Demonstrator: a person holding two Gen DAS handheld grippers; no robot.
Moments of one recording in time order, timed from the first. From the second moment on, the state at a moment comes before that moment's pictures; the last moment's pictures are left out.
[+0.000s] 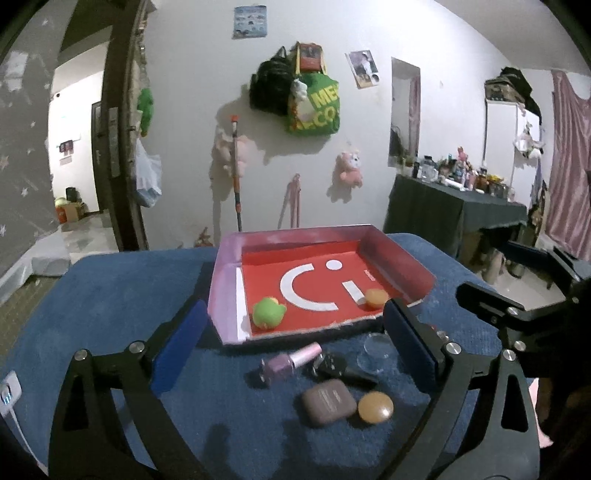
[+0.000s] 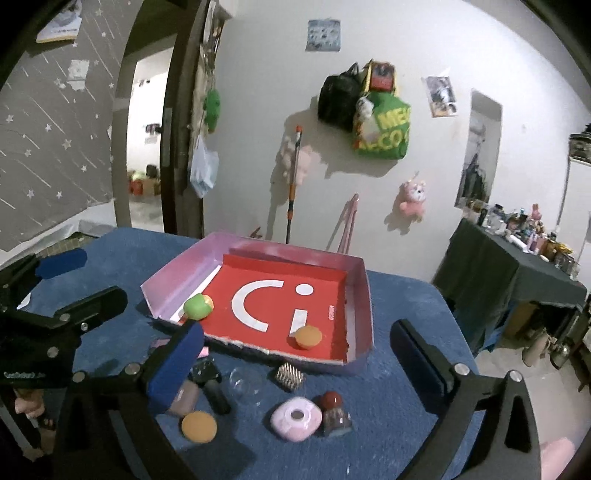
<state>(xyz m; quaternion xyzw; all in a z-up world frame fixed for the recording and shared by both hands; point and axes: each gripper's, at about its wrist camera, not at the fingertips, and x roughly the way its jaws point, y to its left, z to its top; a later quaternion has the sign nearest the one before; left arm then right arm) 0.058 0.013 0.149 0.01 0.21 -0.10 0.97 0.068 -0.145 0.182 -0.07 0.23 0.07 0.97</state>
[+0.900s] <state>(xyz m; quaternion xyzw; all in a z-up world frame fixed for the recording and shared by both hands) 0.033 0.000 0.039 -0.01 0.33 -0.08 0.94 0.022 -0.168 0.054 0.02 0.32 0.03 0.95</state>
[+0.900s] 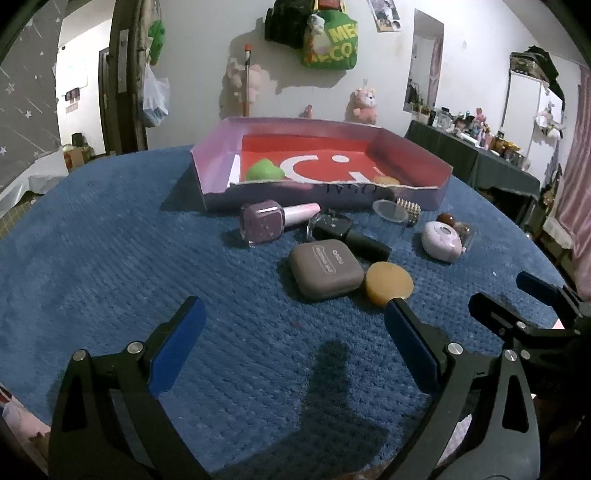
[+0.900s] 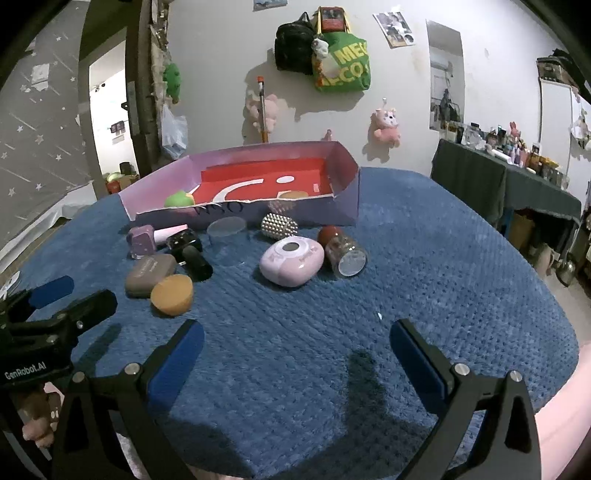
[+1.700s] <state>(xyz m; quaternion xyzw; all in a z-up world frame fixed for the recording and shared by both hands) 0.098 -0.020 0.051 0.01 0.38 -0.07 0.92 0.078 -0.198 0.074 -0.01 0.34 0.01 0.94</state>
